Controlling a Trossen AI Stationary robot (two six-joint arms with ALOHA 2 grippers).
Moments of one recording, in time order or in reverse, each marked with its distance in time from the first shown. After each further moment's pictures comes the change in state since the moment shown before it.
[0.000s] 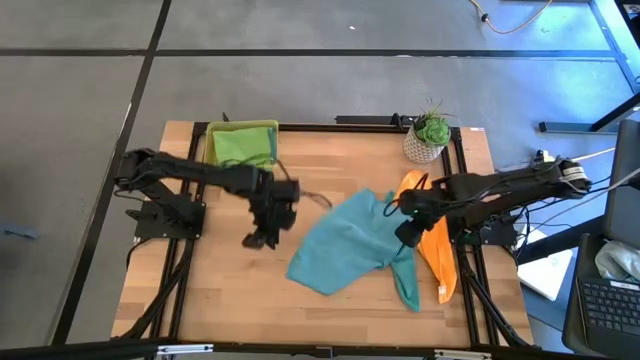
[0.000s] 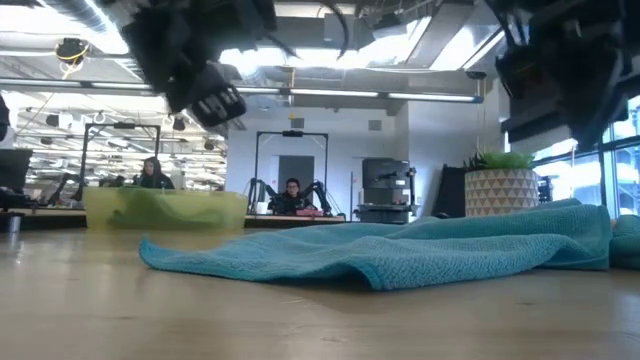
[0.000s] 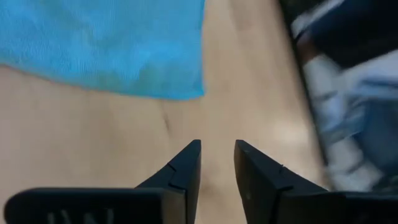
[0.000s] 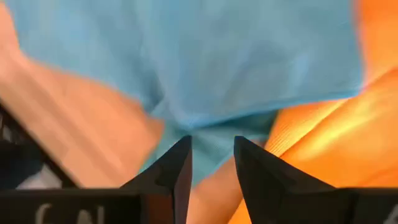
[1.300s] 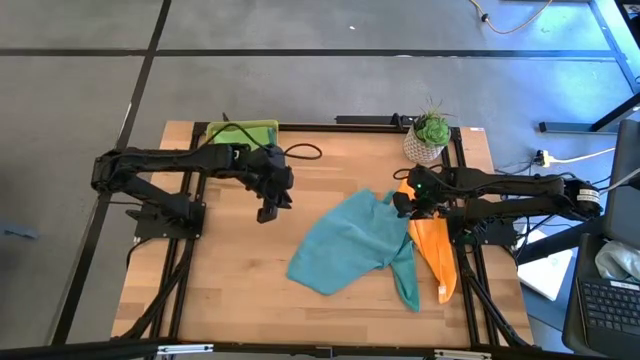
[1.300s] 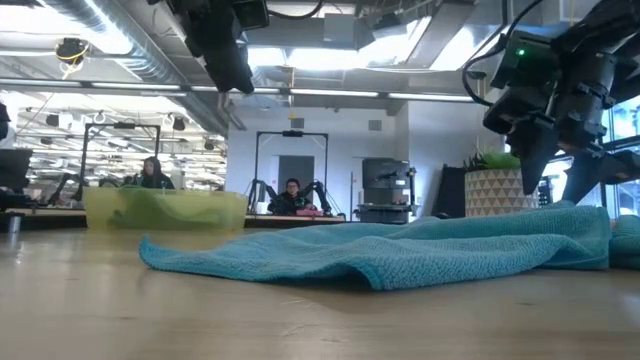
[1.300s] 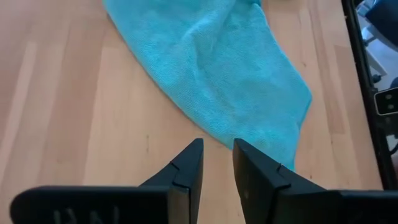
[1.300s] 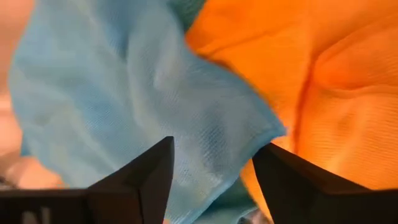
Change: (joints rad) left arm 0.161 -0.206 0.000 0.162 -0.282 -0.218; right arm -0.402 -0.132 -0.329 0.282 -0.114 0.329
